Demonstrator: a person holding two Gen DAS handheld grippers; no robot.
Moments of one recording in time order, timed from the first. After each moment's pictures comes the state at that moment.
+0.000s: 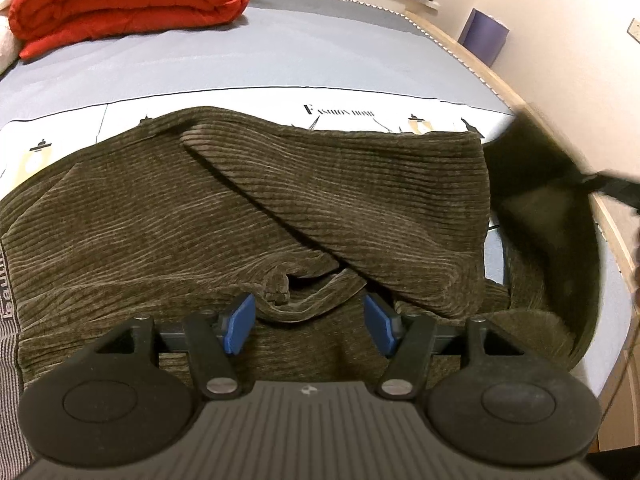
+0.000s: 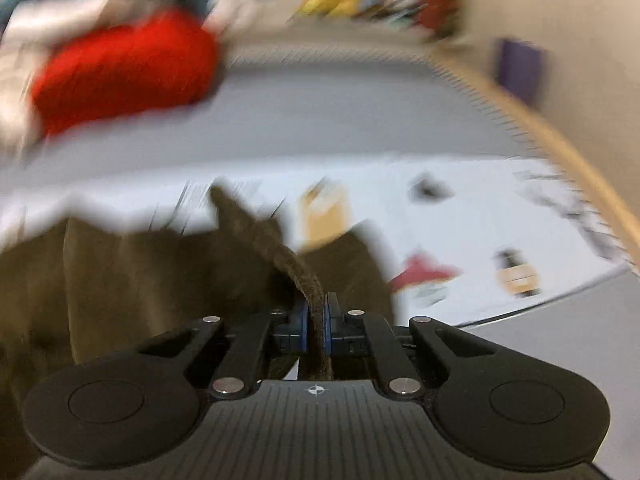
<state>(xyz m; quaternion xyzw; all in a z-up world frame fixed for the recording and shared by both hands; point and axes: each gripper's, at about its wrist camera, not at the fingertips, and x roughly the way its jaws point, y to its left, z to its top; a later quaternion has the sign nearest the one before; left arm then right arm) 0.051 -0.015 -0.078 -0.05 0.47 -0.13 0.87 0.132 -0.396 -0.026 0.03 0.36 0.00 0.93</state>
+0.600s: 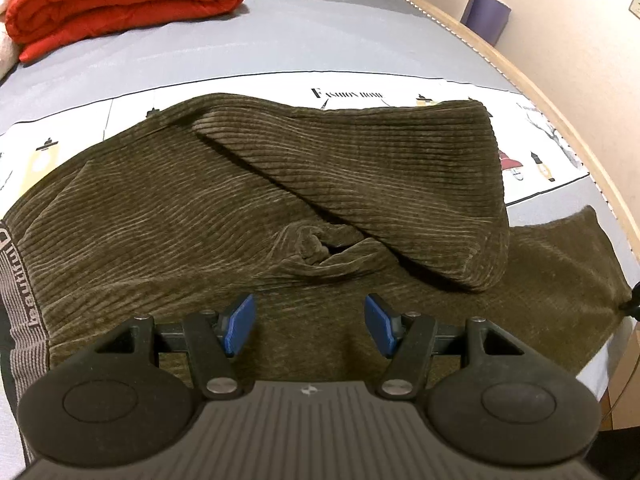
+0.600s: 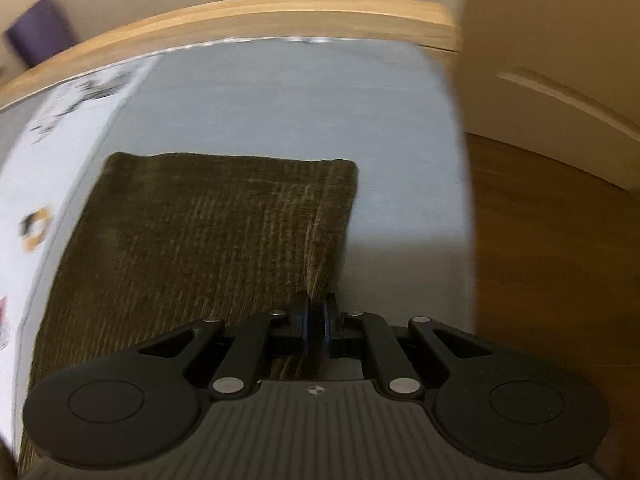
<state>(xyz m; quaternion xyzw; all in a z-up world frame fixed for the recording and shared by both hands) 0.051 -0.006 -0.081 -0.02 0.49 -0.13 0.86 -0.011 -0.626 -0.126 0.33 0.41 -0.50 0.69</state>
